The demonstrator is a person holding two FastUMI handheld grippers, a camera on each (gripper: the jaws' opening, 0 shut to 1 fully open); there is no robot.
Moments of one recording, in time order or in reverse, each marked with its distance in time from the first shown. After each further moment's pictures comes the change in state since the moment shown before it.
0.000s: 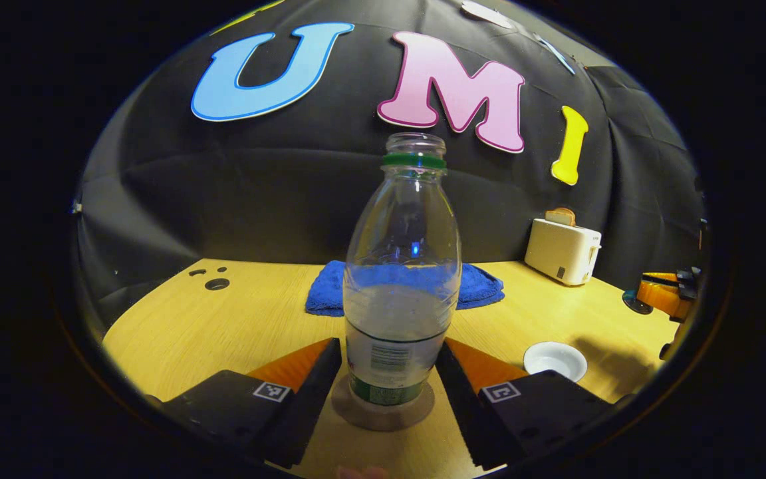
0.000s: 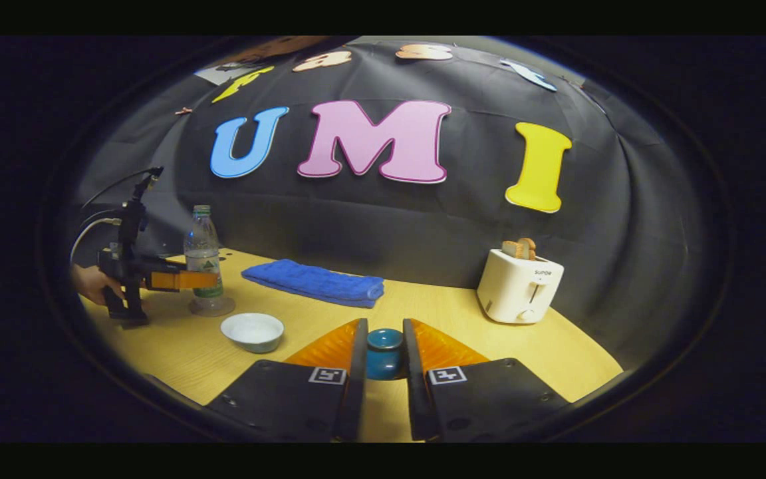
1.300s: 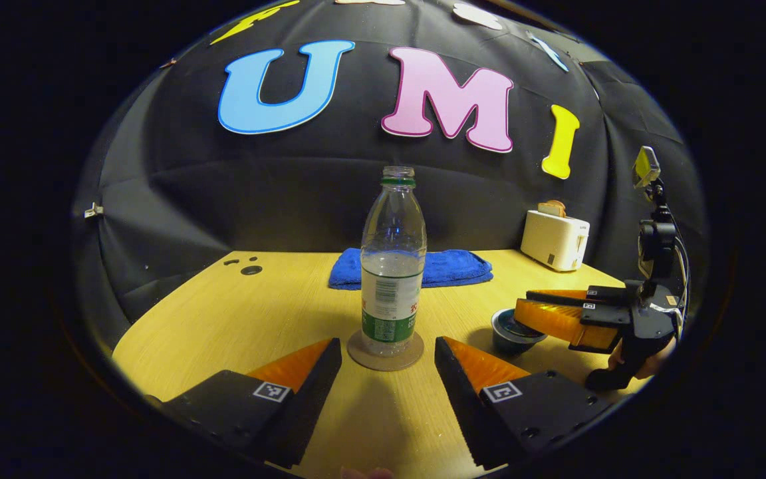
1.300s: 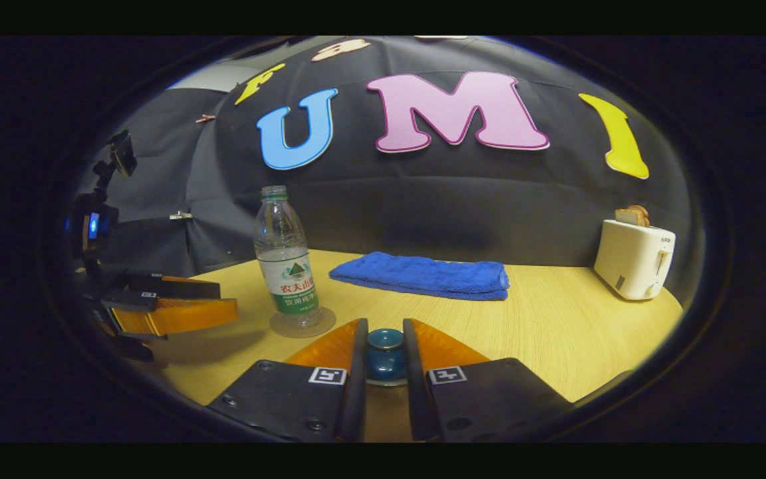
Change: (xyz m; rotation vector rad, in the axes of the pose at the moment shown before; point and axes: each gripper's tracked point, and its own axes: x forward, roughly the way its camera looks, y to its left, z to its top) left arm -0.093 -0.006 -0.012 0.009 0.032 0.069; right arm 0.061 0.158 -0.027 0.109 0.075 0.283
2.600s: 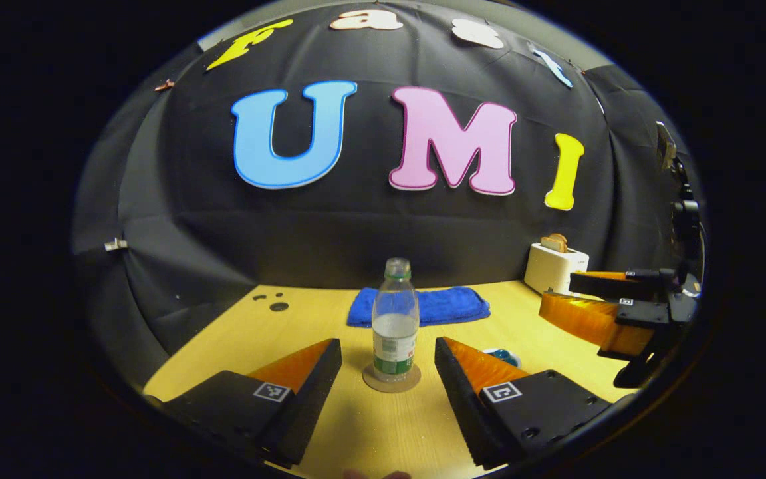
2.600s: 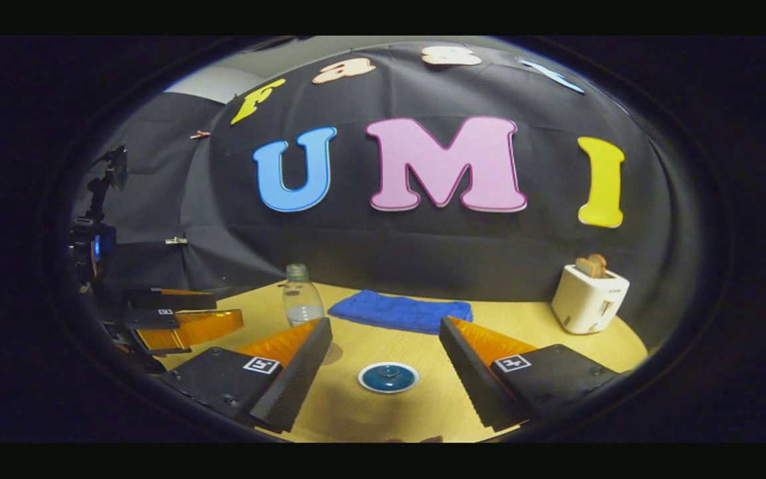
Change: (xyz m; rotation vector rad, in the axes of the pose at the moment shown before) left arm -0.077 -0.011 0.104 0.028 -0.091 0.083; right arm -0.095 0.016 0.141 -0.033 -0.106 -0.097
